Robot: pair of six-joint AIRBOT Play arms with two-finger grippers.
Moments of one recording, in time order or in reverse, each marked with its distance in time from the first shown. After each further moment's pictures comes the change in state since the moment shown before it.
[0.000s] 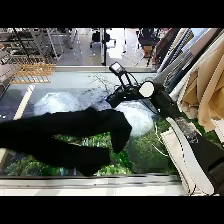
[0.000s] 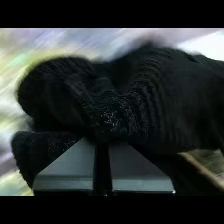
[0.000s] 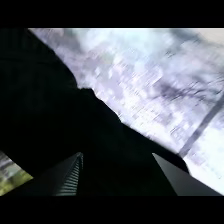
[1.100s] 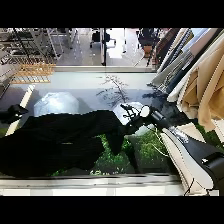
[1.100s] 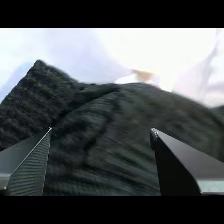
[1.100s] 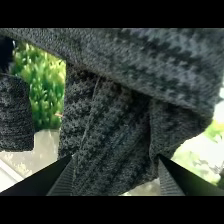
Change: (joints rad) left arm -0.245 -0.899 0.682 -0.113 -0.133 -0.143; right arm -0.082 -0.018 -0.460 0.112 0.172 0.276
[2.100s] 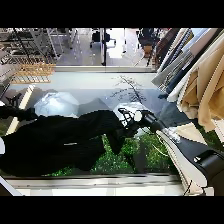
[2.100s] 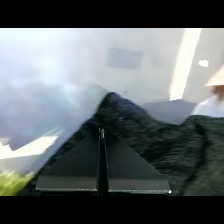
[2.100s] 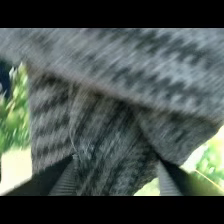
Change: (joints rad) left arm -0.120 -0.325 0.324 0.074 -0.122 0.019; right arm 0.062 -0.053 -0.006 -0.141 -0.064 0.182
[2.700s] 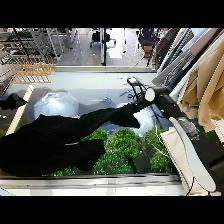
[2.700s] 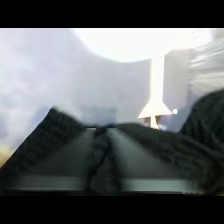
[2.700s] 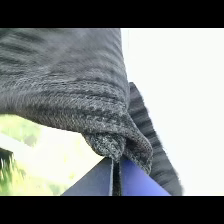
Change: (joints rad) left arm 0.092 0.200 0.011 -0.136 -0.042 0.000; right arm -0.063 0.085 0.373 -0.263 0.125 -0.034
